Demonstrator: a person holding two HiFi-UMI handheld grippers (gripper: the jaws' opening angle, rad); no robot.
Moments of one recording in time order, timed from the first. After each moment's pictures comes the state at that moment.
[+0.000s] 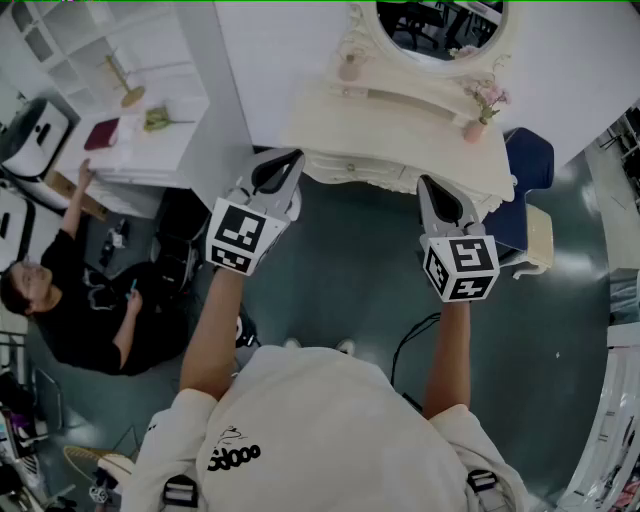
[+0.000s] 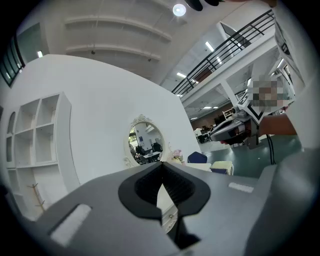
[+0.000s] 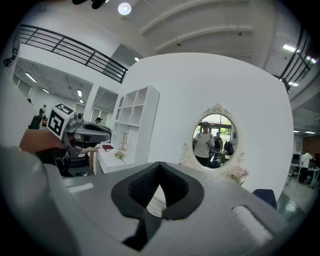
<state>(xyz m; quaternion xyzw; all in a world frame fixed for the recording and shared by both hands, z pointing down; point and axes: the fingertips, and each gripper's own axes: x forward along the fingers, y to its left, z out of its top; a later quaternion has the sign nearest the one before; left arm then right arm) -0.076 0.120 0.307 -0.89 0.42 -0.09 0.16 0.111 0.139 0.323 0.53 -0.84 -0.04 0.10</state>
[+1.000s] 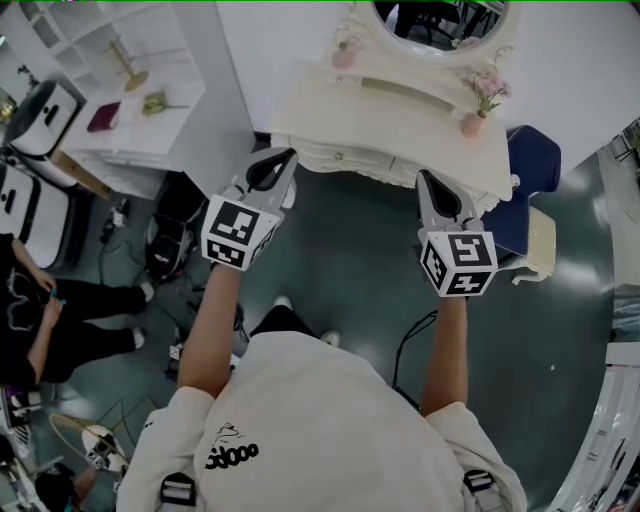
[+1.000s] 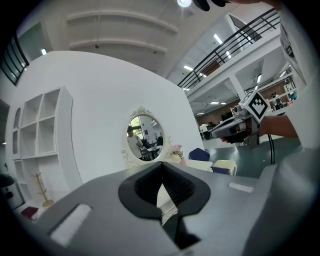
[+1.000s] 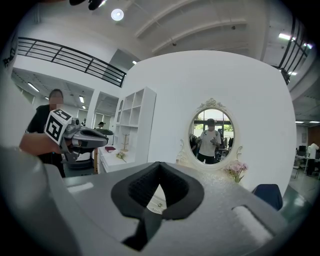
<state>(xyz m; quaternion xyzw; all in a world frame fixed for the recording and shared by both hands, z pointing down) -0.009 0.119 0.337 -0.87 0.46 -0.11 0.12 0.191 0.125 0.340 0.51 -0.86 -0.02 0.08</state>
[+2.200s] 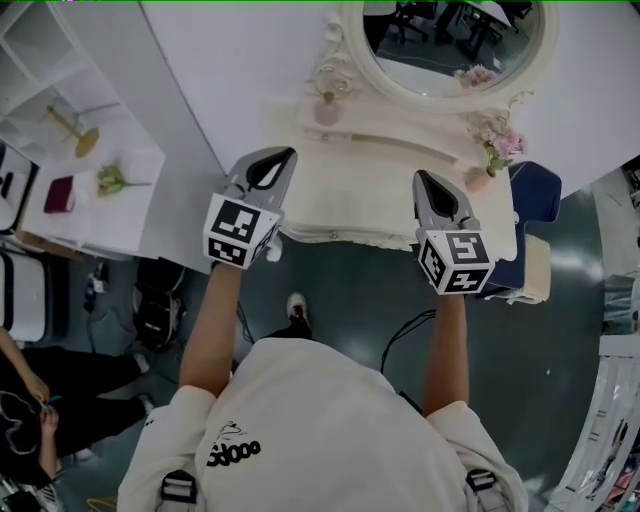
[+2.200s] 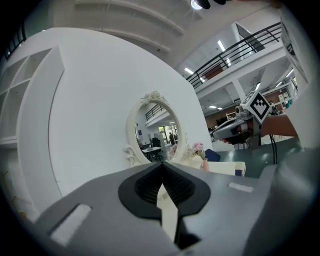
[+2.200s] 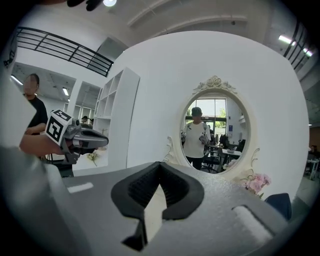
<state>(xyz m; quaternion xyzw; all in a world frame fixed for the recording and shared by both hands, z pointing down) -0.043 -0.208 0.330 -0.90 0.41 -0.09 0.11 0.155 -0.175 0.332 0.56 -0.83 -0.01 0.10</state>
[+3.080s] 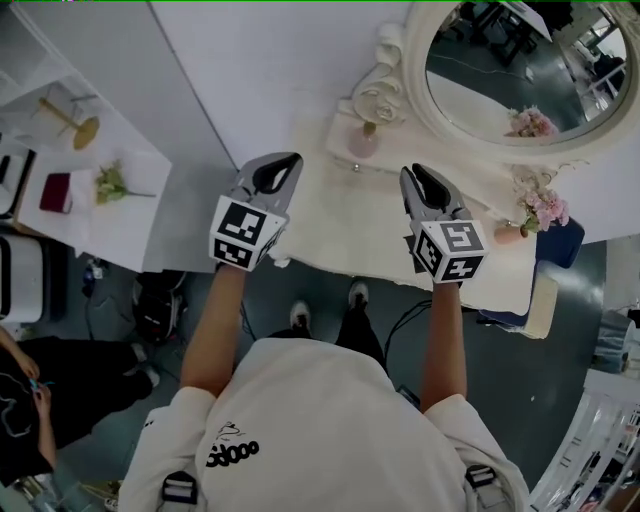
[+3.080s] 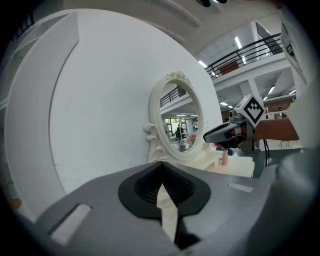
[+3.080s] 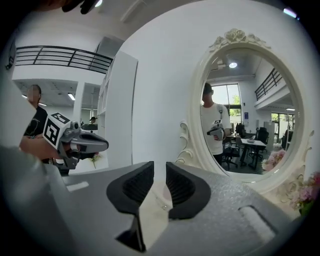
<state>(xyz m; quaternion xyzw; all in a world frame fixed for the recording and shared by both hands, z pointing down) -0.102 -0.364 0.380 -0.89 0.44 -0.12 0.03 0.077 -0.369 0.376 0.49 -0.86 0.05 0.12</state>
